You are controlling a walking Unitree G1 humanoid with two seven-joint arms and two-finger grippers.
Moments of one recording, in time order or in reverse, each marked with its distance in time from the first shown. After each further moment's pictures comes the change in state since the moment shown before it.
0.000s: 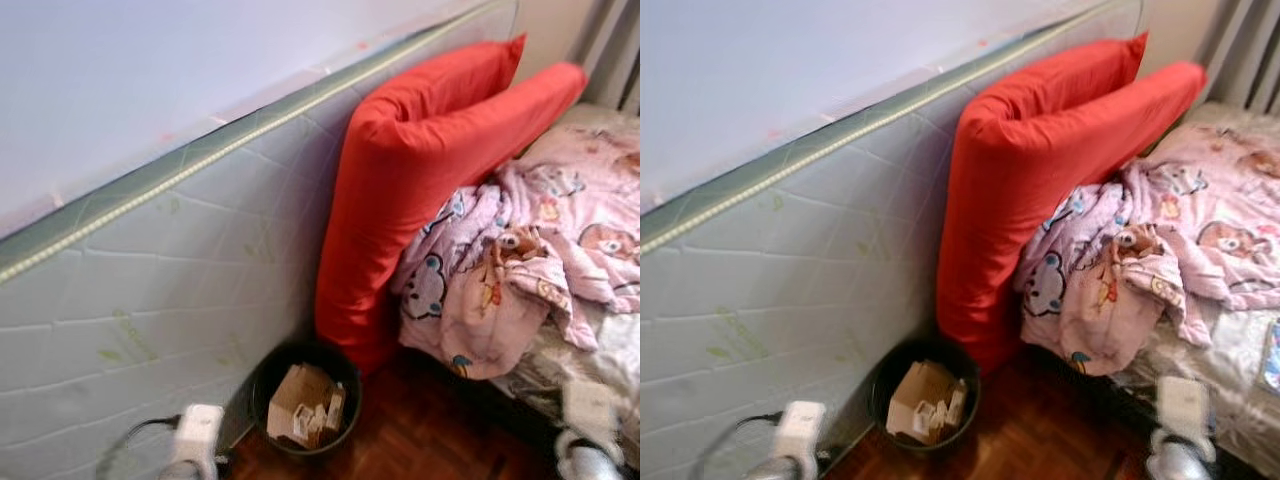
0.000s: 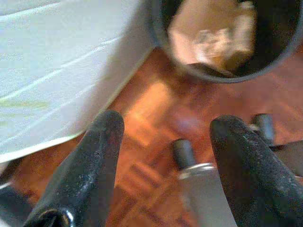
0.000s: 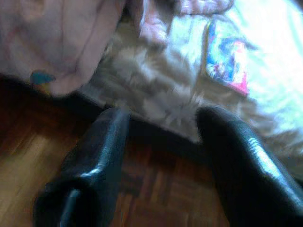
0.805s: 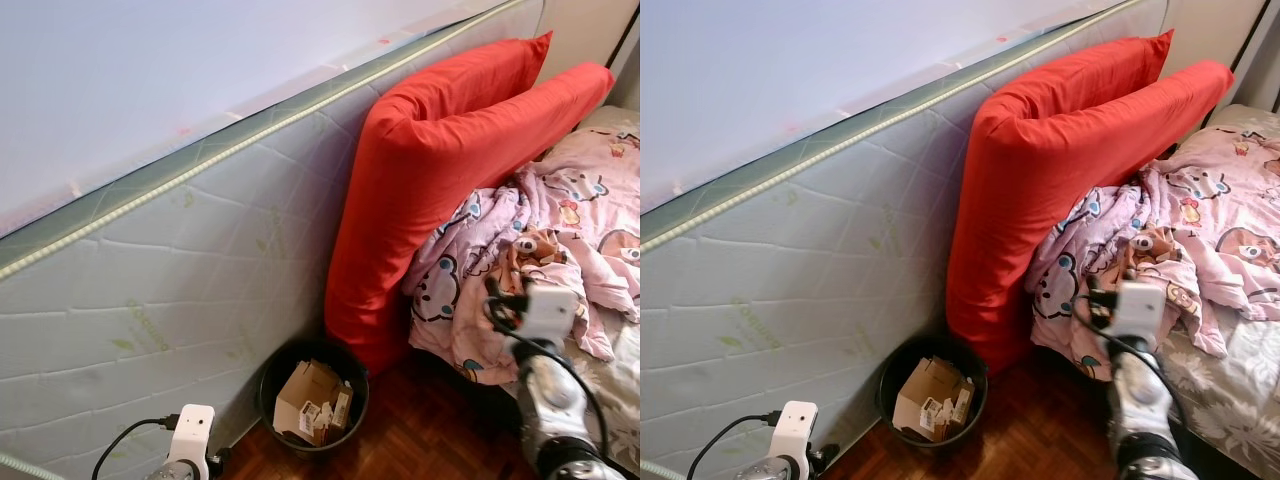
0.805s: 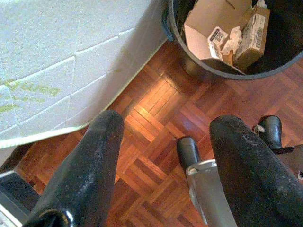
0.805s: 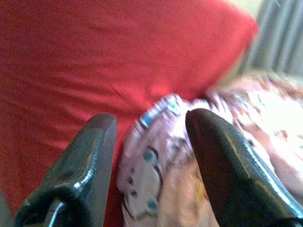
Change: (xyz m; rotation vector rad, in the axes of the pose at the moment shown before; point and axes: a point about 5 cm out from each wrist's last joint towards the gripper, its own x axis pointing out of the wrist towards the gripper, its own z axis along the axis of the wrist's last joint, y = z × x) left arm 0.001 -0.004 0.000 -0.002 -0.009 -0.006; right arm -0.019 0.081 0.130 0.201 -0.652 0.492
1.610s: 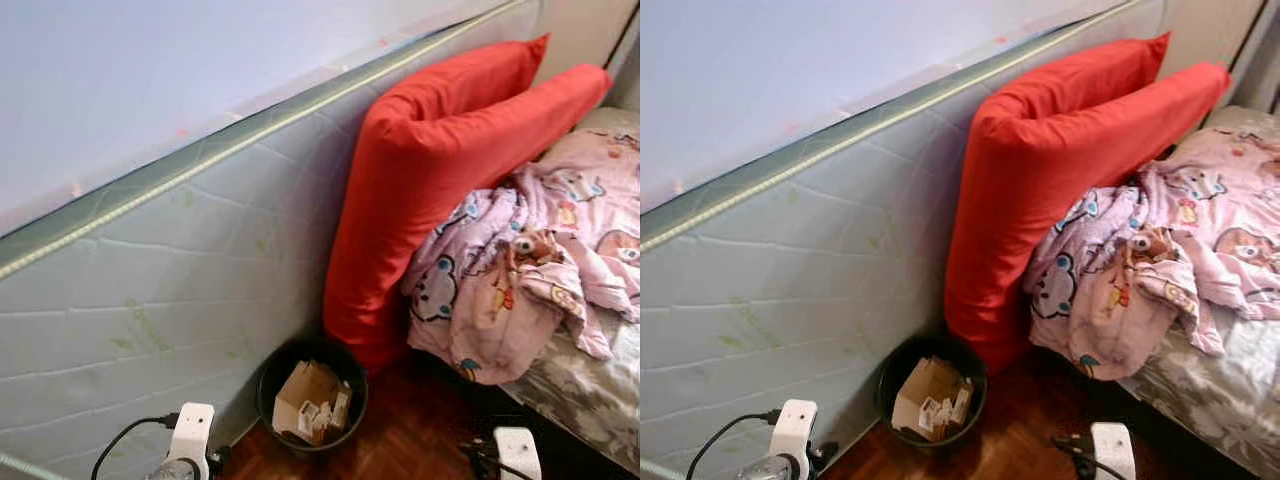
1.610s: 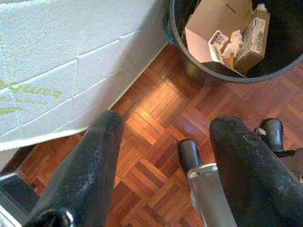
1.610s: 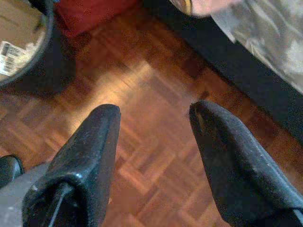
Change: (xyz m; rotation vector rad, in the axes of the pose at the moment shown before) left arm 0.000 0.000 0.001 0.001 -0.005 0.010; right arm -0.153 -0.002 -0.136 -0.004 0.942 -0.045
